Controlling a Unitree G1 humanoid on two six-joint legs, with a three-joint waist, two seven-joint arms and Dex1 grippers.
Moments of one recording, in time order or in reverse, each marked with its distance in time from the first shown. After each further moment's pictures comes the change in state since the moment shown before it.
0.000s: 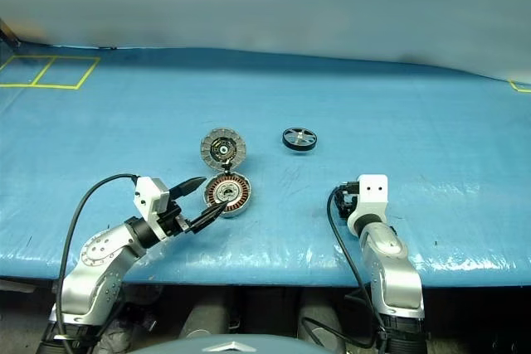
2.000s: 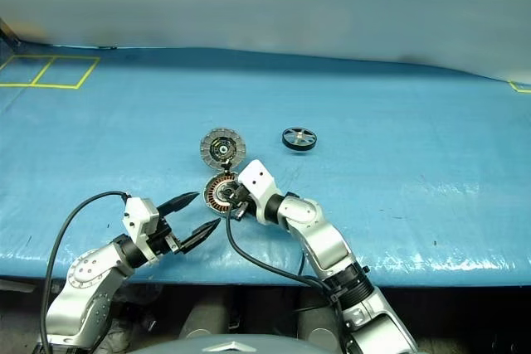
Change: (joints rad) left arm 0.122 0.031 0.015 0.025 0.022 -0.155 -0.065; right arm -0.332 0.014 0.561 0.226 -0.005 -0.185 0.402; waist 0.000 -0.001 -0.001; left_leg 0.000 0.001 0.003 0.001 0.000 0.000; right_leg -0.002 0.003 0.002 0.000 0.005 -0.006
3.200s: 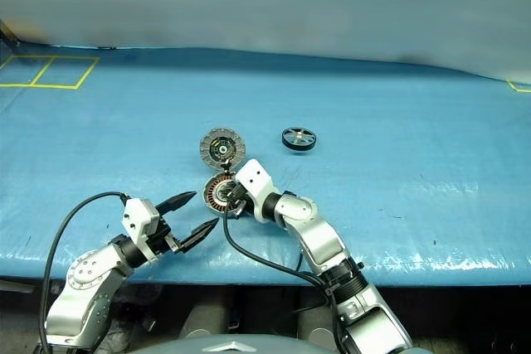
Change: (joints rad) left arm 0.001 -0.001 0.000 0.018 0.027 -0.044 0.021; right arm -0.025 0.023 -0.004 0.075 -0.024 -0.017 0.000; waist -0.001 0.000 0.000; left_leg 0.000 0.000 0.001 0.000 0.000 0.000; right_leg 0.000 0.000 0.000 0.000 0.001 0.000
